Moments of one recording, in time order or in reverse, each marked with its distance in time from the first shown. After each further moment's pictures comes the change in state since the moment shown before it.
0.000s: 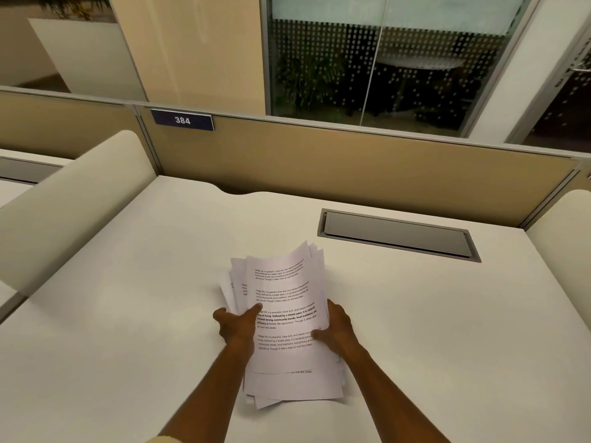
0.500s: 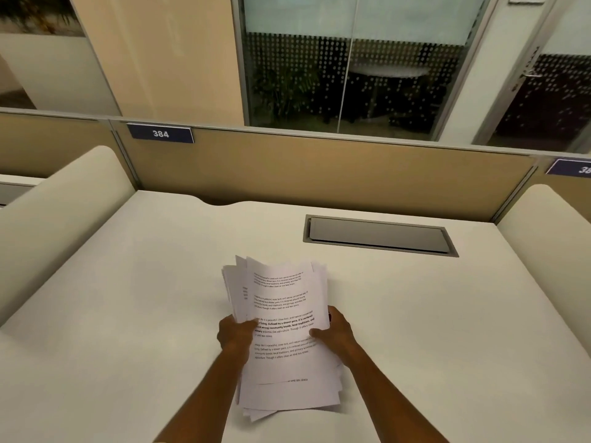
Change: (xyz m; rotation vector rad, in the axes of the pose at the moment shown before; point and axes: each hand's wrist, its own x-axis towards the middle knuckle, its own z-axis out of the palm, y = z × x) left_hand 0.007 0.000 0.004 0.236 -0.130 0.088; right_hand -0.006 0.007 -0.011 0.215 0.056 0.138
